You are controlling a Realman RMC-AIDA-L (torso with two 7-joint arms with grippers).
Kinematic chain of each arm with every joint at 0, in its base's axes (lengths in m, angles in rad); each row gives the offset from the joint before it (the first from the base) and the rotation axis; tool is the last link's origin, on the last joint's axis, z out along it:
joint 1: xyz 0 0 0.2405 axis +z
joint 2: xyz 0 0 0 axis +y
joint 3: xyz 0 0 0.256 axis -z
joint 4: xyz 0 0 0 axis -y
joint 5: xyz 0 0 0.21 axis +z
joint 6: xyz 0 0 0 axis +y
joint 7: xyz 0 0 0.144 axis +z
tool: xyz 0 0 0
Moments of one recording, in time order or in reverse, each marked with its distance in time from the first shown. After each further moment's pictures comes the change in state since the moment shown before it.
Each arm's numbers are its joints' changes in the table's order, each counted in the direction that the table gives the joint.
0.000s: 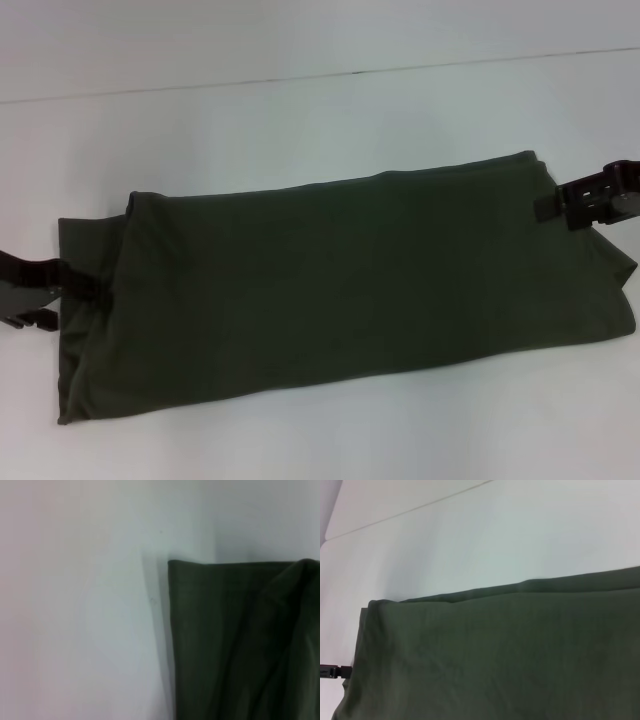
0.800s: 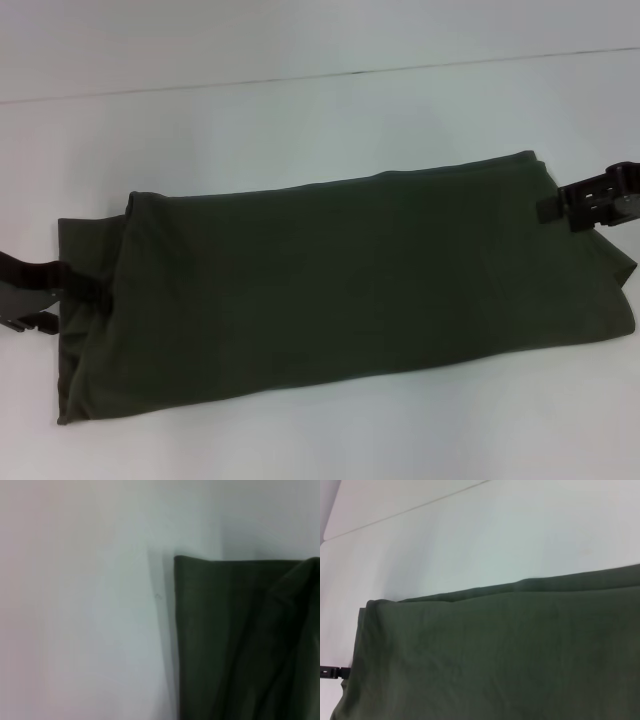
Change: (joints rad) left arm -0.009 0.001 0.000 -0.021 0.015 -0.011 -0.025; right arm -0.005 -0.001 0.000 0.000 0.000 0.000 0.000
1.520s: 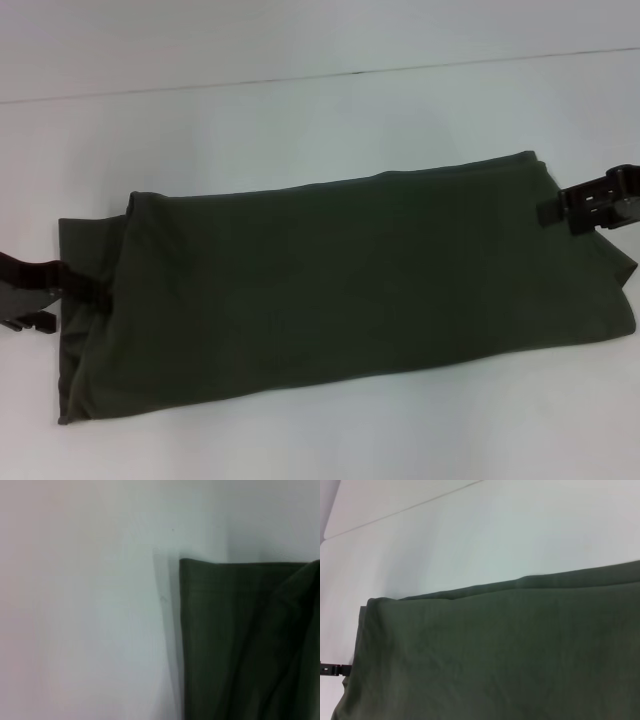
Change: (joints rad) left arm 0.000 -0.001 0.001 0.000 0.007 -0.006 0.000; right arm -0.002 0.001 0.000 0.000 0.000 -0.004 0.001
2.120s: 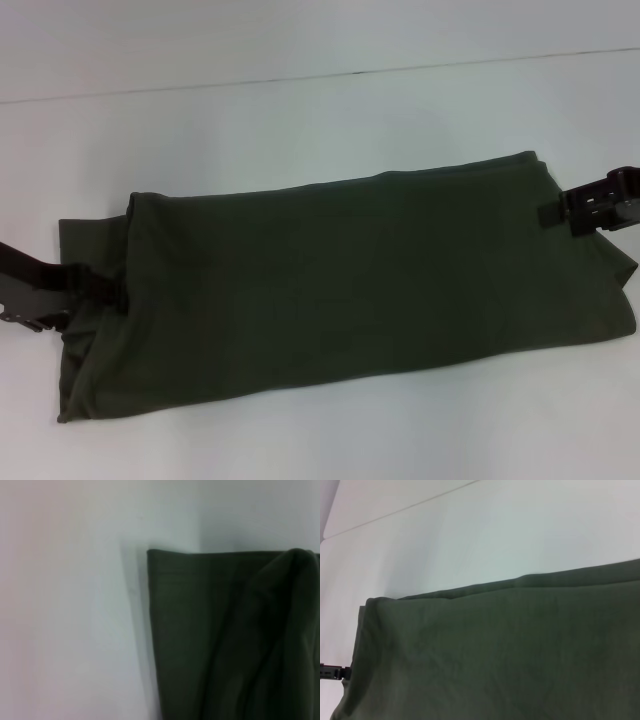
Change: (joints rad) left arm -0.017 -0.022 0.000 -0.001 -0.003 0.012 0.007; right arm -0.003 0.000 0.000 0.000 0.000 0.000 -0.002
